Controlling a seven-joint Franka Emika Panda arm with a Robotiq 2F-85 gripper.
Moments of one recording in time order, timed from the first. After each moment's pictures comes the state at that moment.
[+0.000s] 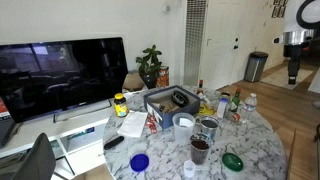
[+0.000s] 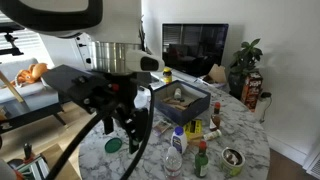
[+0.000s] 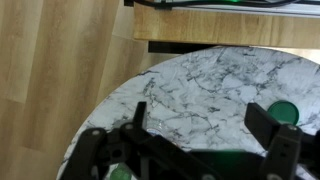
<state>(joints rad) -0.24 -0.61 -0.32 -2.67 -0.32 1.90 -0.42</state>
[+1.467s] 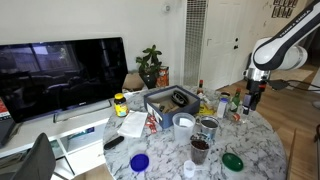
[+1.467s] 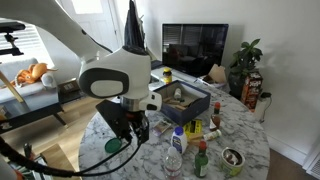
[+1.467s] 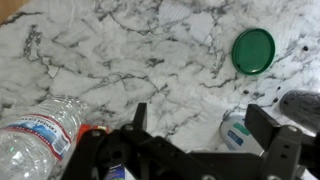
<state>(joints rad) 0.00 -0.14 -0.29 -2.76 0.23 2.50 -0.38</state>
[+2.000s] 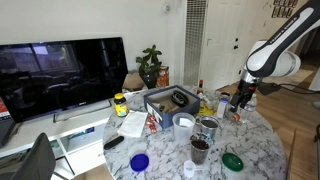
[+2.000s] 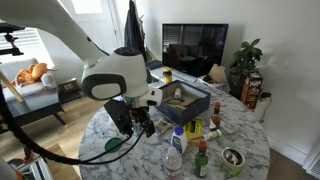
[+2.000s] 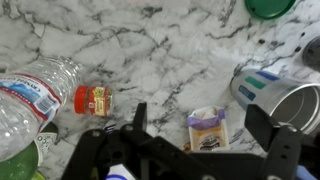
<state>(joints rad) -0.01 -0.05 -0.18 -2.76 0.36 2.79 -0.32</state>
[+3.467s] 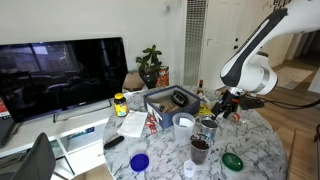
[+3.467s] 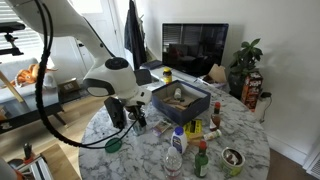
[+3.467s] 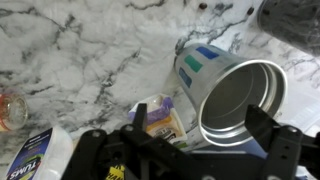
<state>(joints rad) 0.04 0.16 0.10 -2.64 1.09 3.00 -0.62</state>
